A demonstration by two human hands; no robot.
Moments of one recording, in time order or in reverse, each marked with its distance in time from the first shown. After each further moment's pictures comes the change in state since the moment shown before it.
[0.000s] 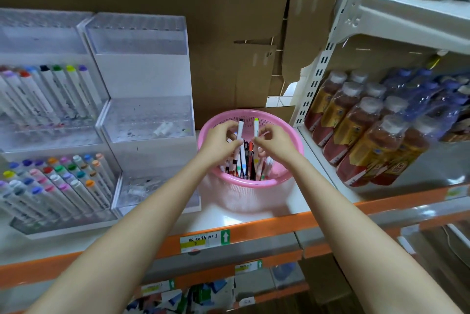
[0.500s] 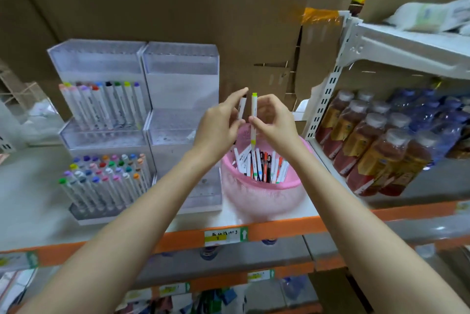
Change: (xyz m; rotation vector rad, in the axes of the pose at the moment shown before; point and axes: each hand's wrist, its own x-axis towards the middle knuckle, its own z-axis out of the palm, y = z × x) left_hand -0.052 0.063 -0.084 0.195 0.358 0.343; right_hand -0.046 -0.093 0.000 0.122 0.184 -0.545
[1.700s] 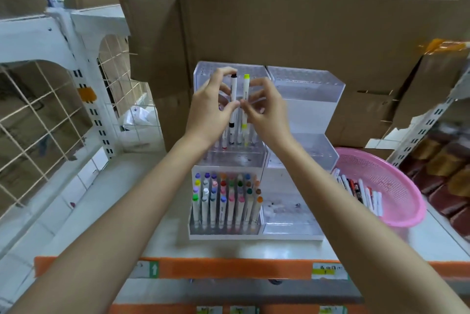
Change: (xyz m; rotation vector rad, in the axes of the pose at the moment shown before) left_hand 0.008 -0.139 -0.209 -0.017 0.246 -0.034; right_hand 0.065 -0.133 0.228 0.083 0.034 -0.150
